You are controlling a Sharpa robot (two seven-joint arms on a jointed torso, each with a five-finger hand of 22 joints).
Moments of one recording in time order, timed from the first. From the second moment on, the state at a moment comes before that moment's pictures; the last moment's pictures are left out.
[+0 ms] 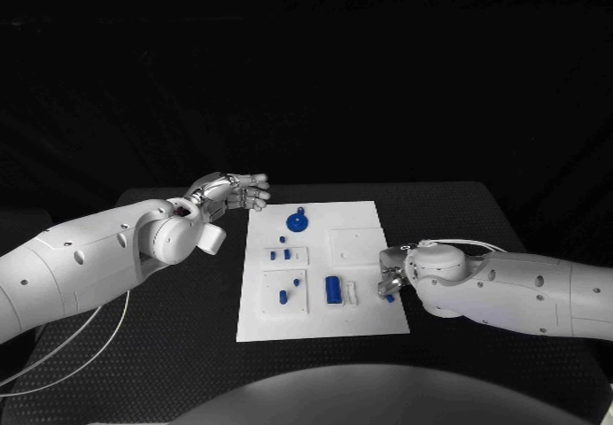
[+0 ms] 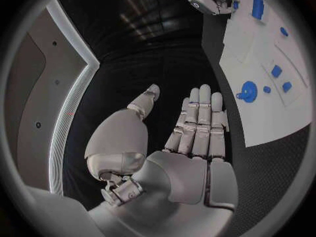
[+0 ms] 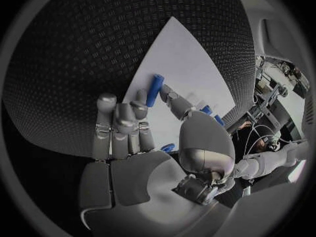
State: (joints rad) left arm 1.15 -0.64 -0.12 1.18 -0.13 -0.06 0.20; left_hand 0.91 -0.08 0.42 -0.21 0.05 0.76 0.20 0.32 0.49 1.14 0.14 0.08 0.19 0.96 0.10 0.41 0.60 0.05 0.70 0.00 0.51 1.25; right arm 0.98 -0.85 -0.21 1.52 -1.59 0.01 -0.61; right_hand 0.77 -0.13 0.72 -0.29 0.05 1.03 0.09 0.29 0.93 1.20 -0.02 1.08 1.10 1.32 -0.12 1.22 1.03 0.25 1.15 -0.02 0.93 1.29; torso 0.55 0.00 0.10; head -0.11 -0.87
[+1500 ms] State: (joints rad) left arm 1.15 -0.64 -0.12 1.18 -0.13 -0.05 0.20; left_hand 0.91 -0.07 0.42 -0.21 0.05 0.76 0.20 0.32 0.49 1.14 0.14 0.08 0.19 0.96 0.10 0.41 0.61 0.04 0.70 0.00 0.51 1.26; right arm 0.97 -0.87 -0.18 1.60 -1.18 -0.17 -0.55; right_hand 0.74 -0.03 0.86 -0.29 0.05 1.06 0.08 0.28 0.60 1.21 -0.03 1.08 1.09 1.32 -0.13 1.22 1.02 0.25 1.14 -0.02 0.94 1.30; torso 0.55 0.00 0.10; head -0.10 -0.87
